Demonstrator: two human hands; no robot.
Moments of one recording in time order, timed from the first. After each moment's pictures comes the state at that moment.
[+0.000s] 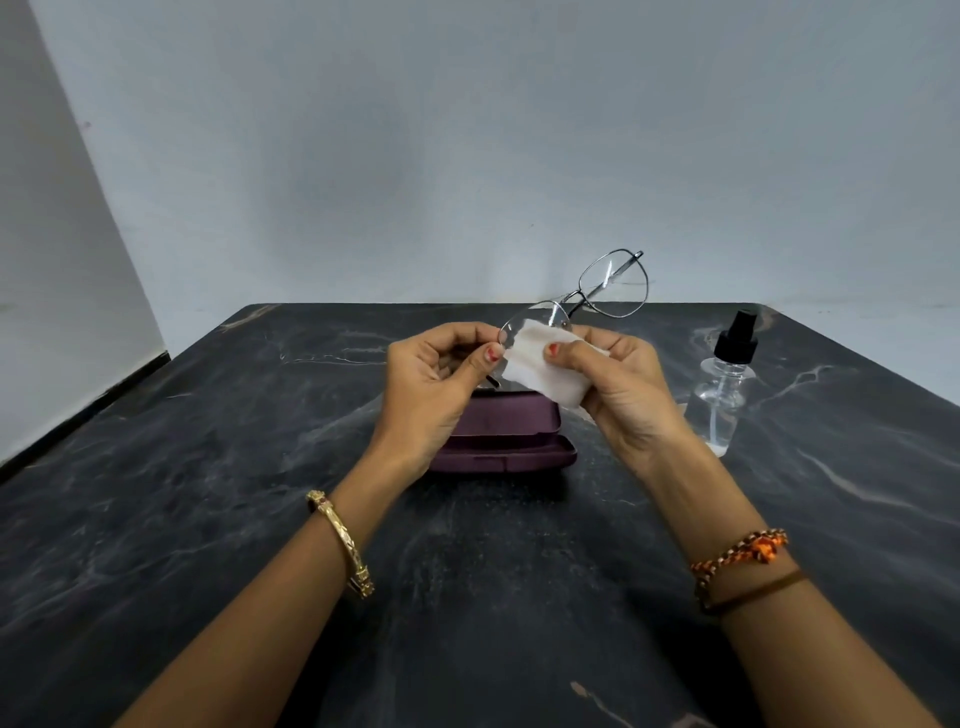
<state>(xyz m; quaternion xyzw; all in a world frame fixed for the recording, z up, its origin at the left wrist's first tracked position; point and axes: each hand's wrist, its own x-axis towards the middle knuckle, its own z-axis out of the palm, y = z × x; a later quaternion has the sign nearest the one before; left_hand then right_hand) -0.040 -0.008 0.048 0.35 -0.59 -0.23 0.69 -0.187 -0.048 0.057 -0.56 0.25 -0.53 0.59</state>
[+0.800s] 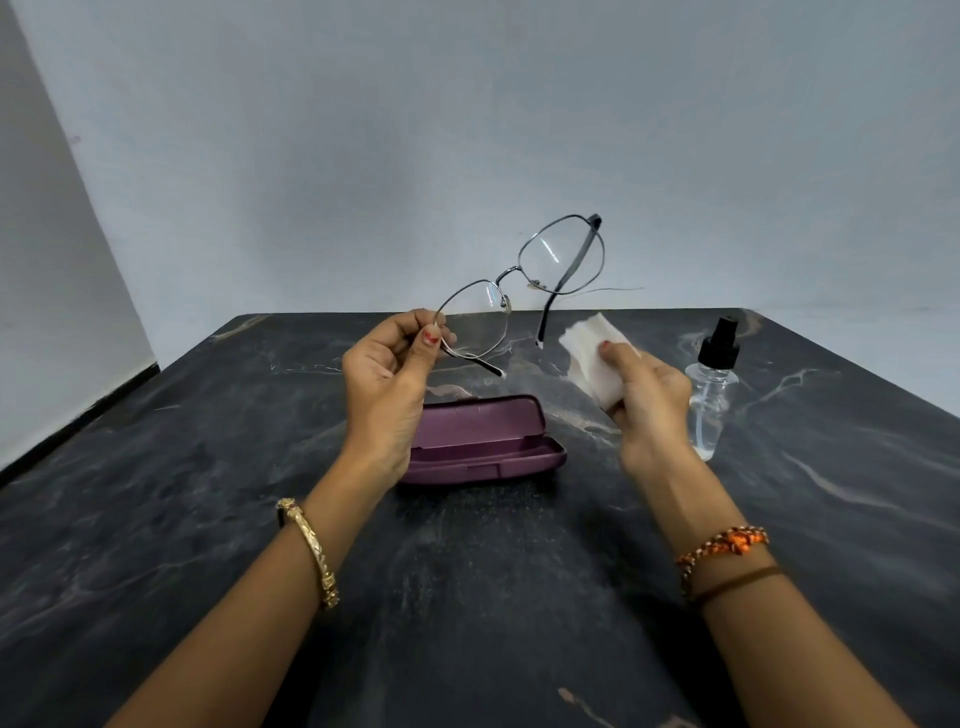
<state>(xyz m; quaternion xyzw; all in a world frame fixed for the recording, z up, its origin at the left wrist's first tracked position) -0.032 -0.009 0.051 0.33 -0.50 -0.24 0.77 -0.203 -0.066 0.045 -0.37 0.42 -0.65 0.51</state>
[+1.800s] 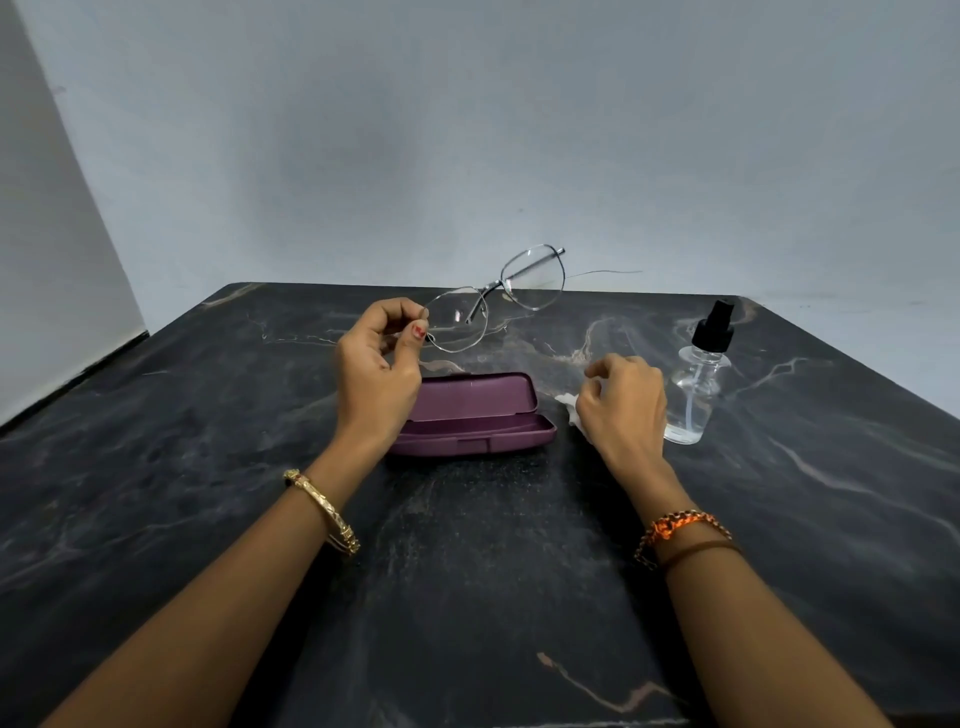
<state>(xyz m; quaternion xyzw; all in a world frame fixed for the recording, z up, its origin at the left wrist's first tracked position) -0.020 -0.022 0.028 0.43 -0.52 -0.09 0.73 -0.210 -0.080 0.009 -0.68 0.61 -0.41 0.04</state>
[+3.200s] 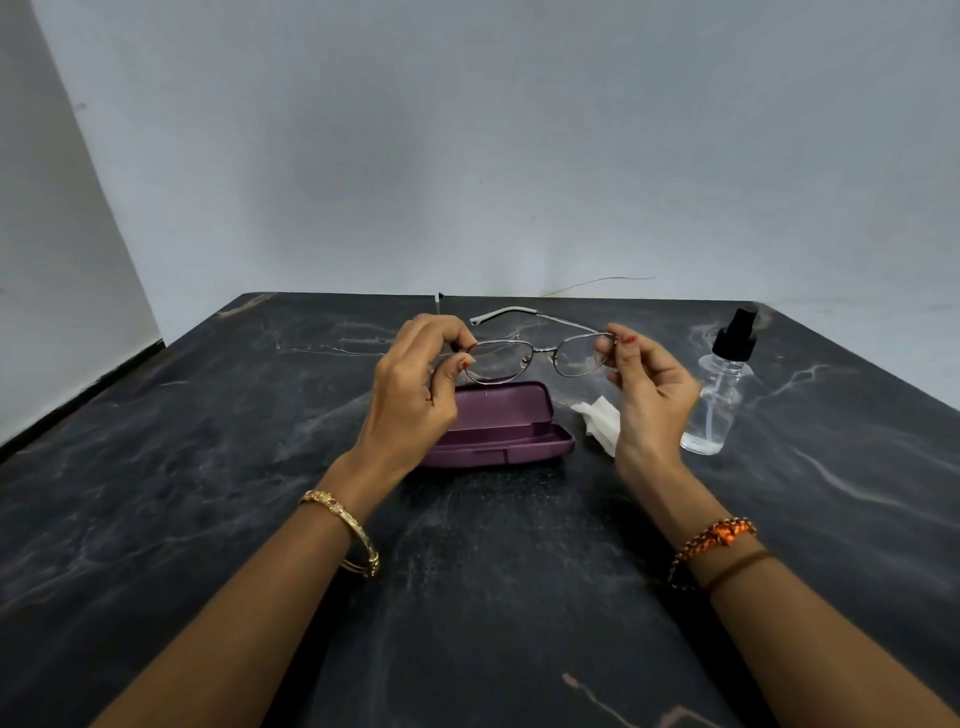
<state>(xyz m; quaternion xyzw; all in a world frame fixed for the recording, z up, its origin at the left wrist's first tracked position) -0.024 -0.011 0.032 0.43 -0.69 0.12 0.58 -0.196 -0.074 0.018 -0.47 0.28 -0.74 0.40</state>
